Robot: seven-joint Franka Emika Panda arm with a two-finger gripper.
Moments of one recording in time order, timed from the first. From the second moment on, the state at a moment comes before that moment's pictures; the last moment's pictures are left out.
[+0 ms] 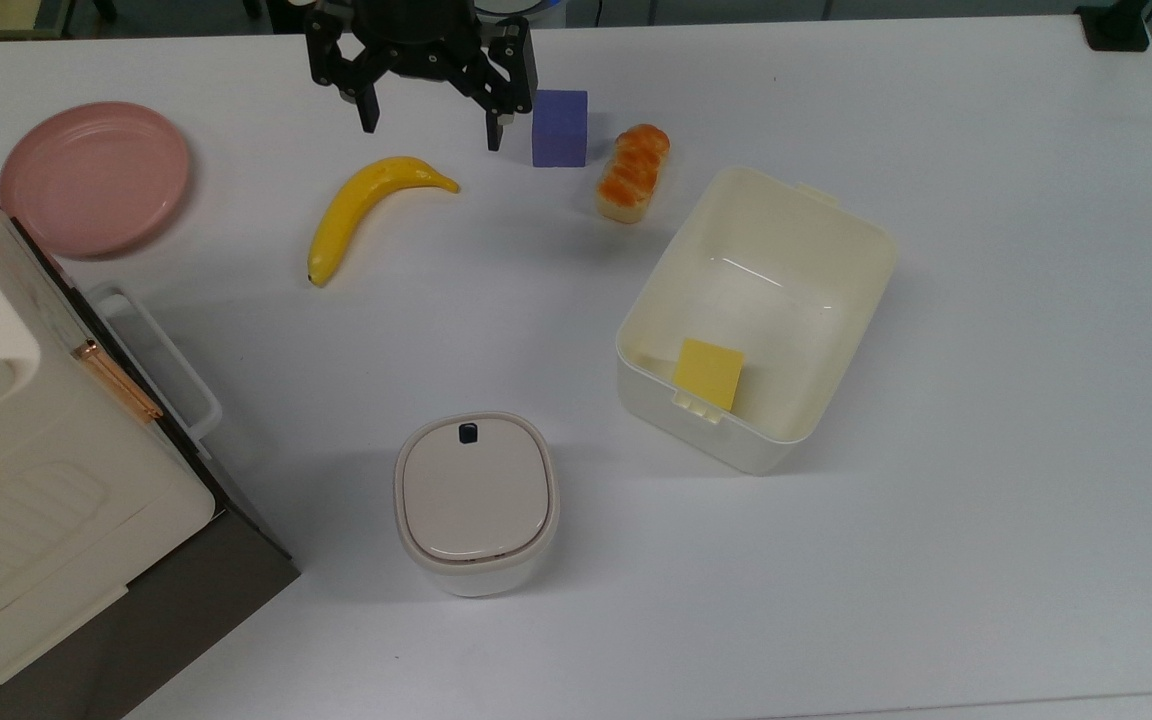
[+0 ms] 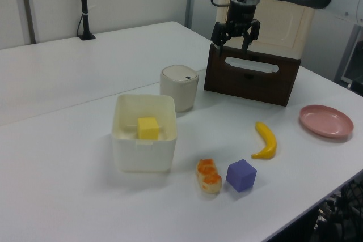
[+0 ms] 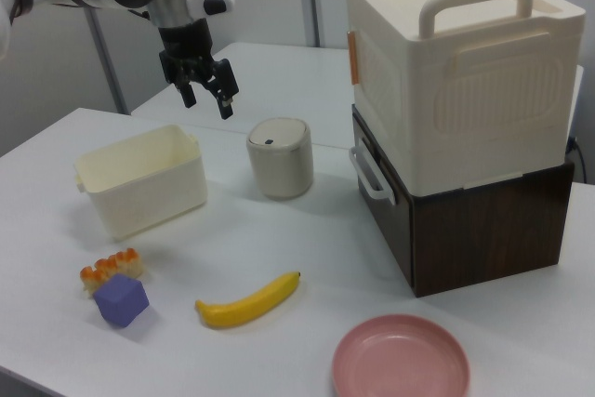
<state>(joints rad) 0.02 0.17 -0.03 -1.45 -0.02 1.69 0.15</state>
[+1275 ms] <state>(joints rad) 0.02 0.17 -0.02 -1.46 -0.02 1.69 0.10</state>
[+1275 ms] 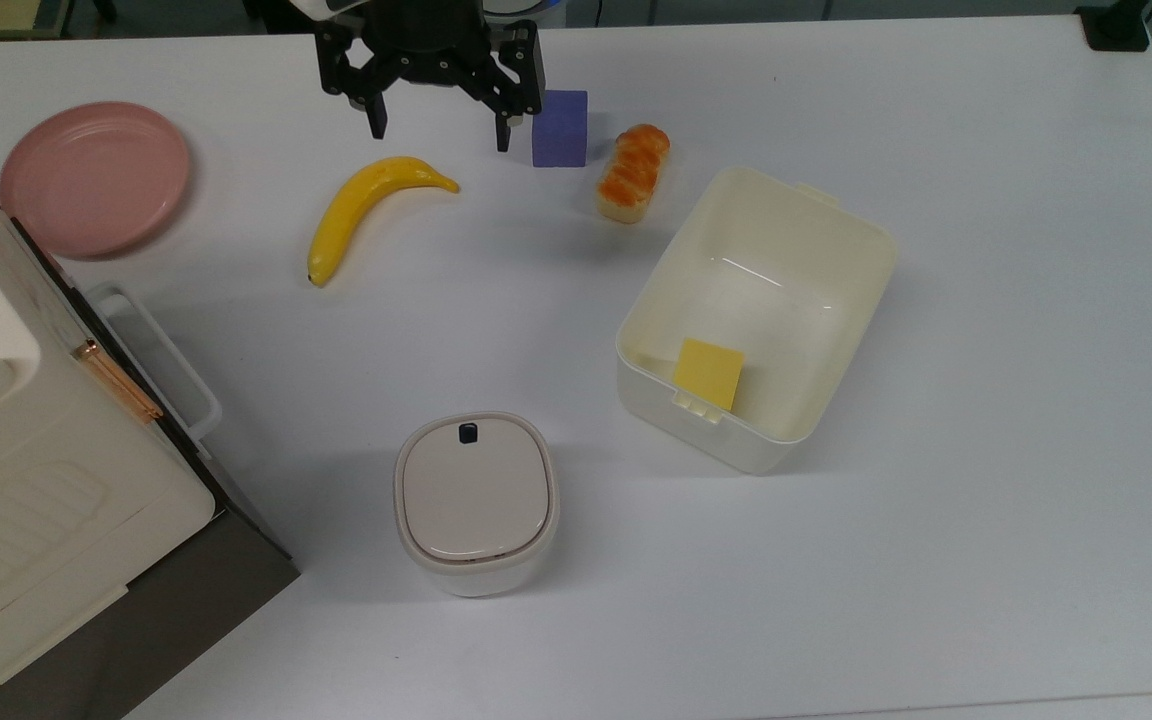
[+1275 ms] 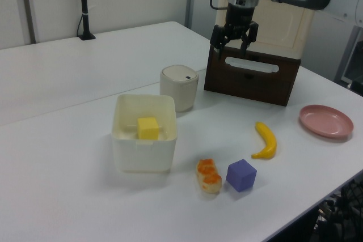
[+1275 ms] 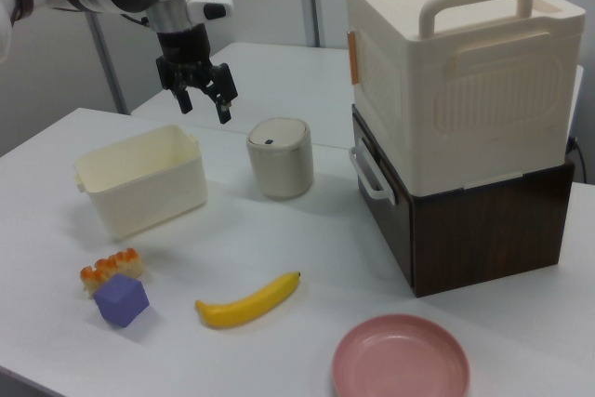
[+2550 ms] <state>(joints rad) 0.09 0.05 -0.01 -1.72 -0.02 1.64 0.01</state>
